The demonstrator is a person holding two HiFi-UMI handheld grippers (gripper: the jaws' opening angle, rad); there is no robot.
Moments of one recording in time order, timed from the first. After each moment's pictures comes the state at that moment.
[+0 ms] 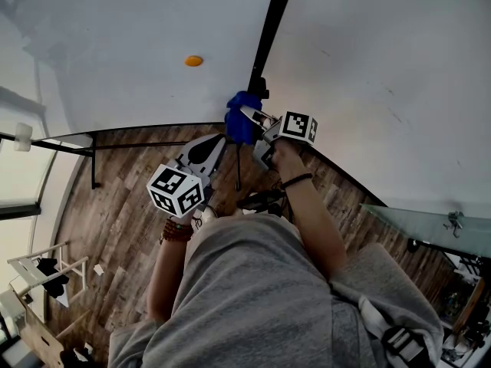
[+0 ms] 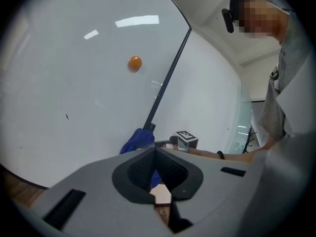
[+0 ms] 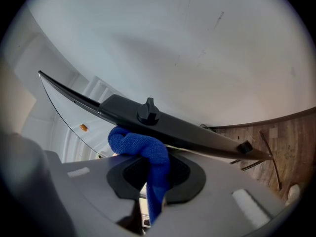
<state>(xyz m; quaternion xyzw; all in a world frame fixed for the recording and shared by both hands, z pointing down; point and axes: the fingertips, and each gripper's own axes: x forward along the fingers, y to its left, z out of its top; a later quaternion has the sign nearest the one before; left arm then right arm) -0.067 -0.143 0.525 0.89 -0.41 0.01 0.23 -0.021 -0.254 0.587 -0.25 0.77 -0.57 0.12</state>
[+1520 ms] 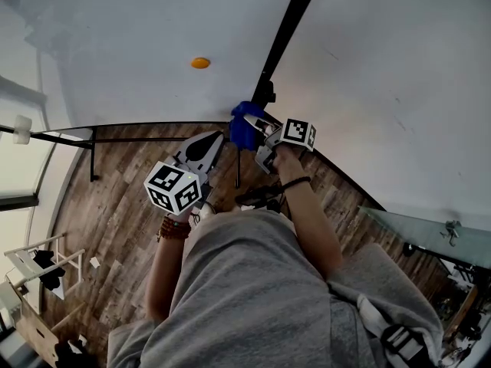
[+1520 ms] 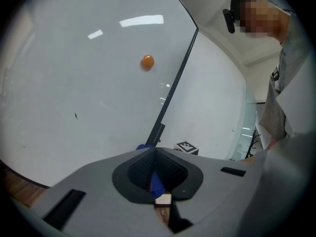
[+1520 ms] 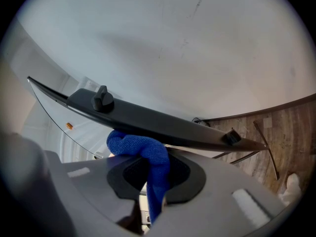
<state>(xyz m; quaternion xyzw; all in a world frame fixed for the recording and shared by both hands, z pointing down) -0.085 -0.157 0.534 0.87 -0.42 0.01 0.24 -0.024 -0.253 0.641 -0.25 0.75 -0.61 0.10</state>
